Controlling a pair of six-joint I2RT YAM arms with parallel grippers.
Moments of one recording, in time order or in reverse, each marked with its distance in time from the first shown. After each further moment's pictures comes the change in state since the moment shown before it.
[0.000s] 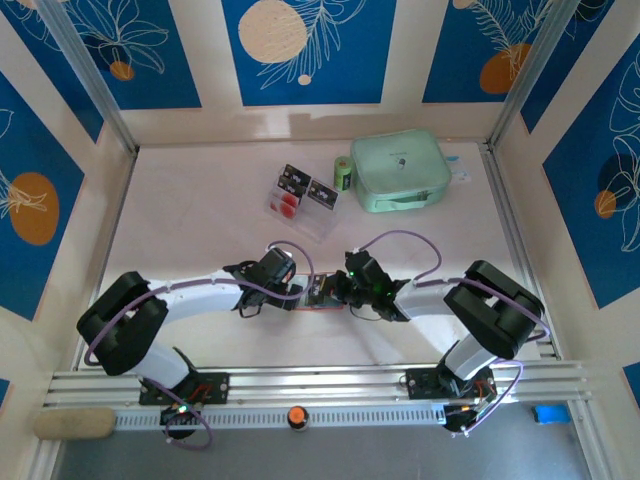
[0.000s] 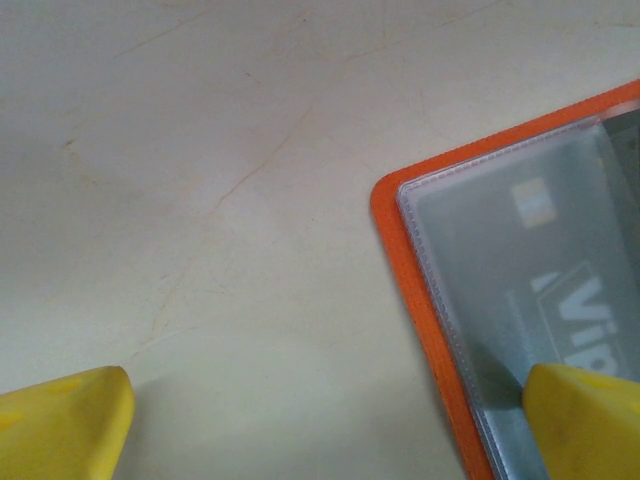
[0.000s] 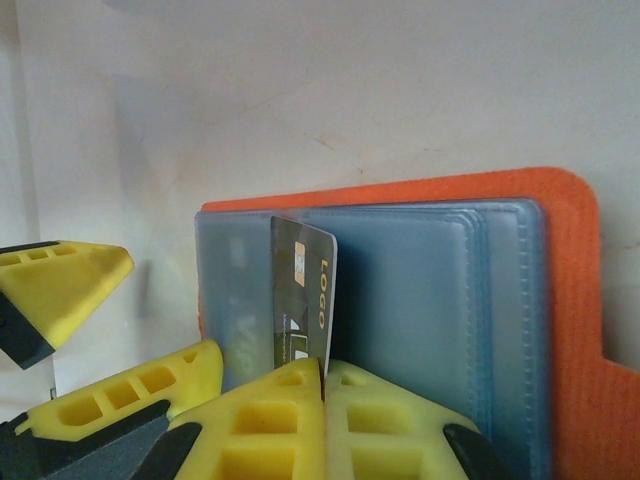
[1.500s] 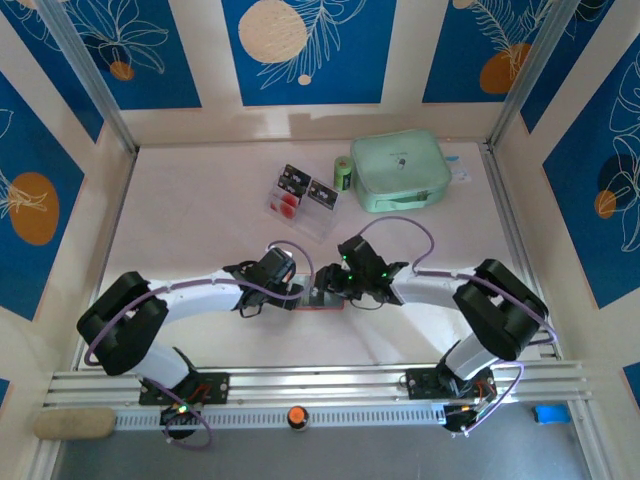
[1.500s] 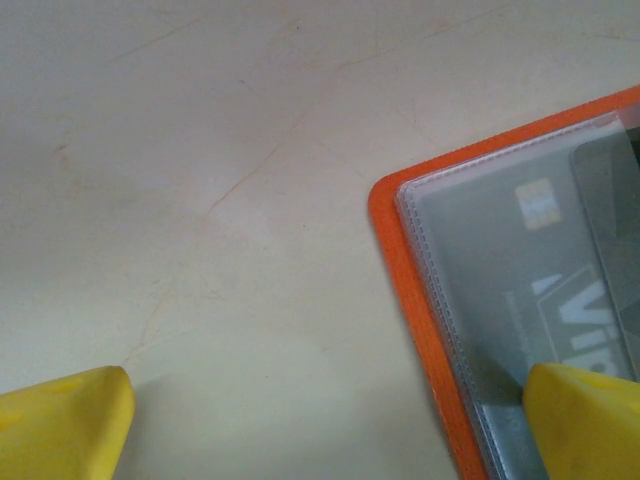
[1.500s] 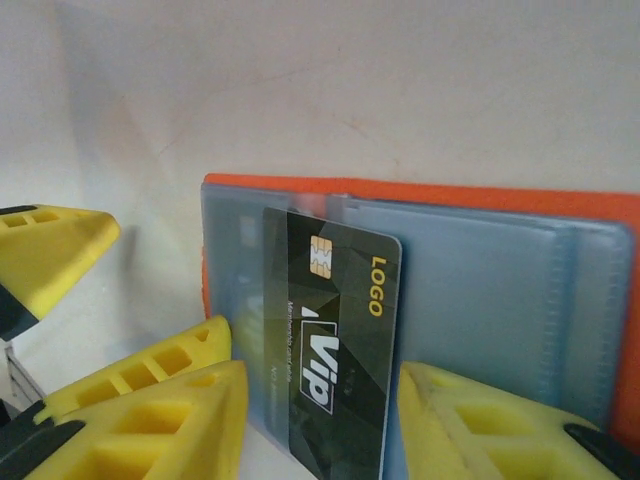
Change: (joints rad) left arm 0.000 -0.002 -0.002 0.014 0.010 -0.011; right arm -0.042 -0.030 0.187 -0.365 -0.077 -0.143
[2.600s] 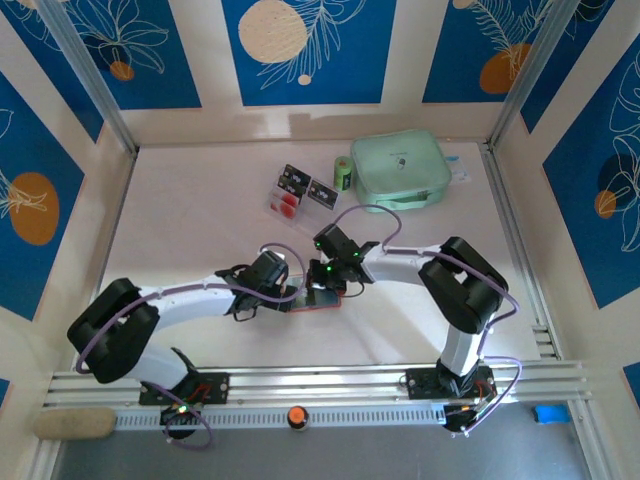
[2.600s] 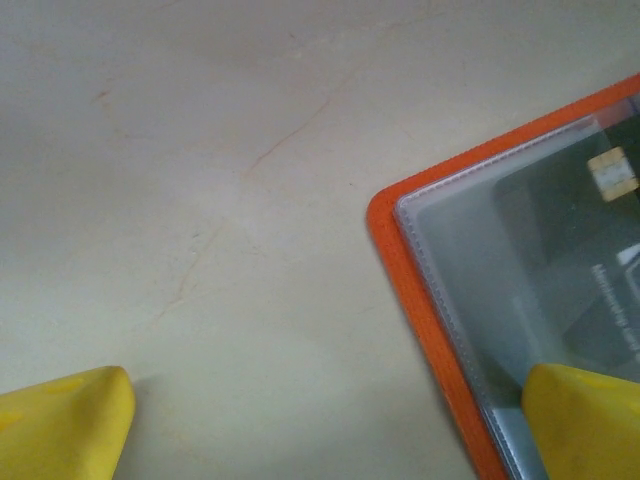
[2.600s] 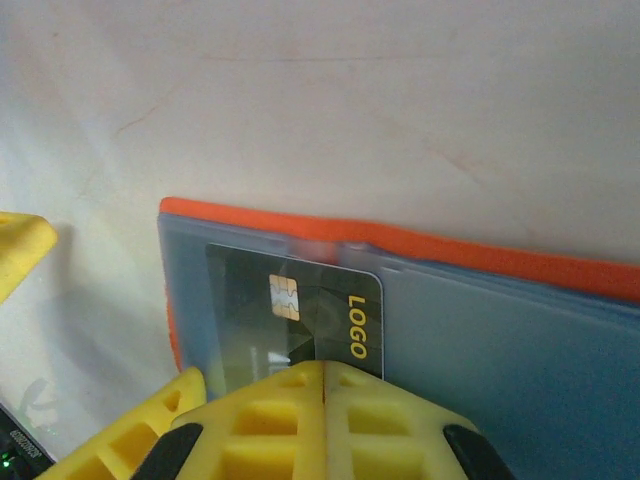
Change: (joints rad) left arm 0.021 -0.056 -0.063 0.016 0.008 -0.024; right arm 0.039 0.255 0.291 -0.218 -0.063 -0.114
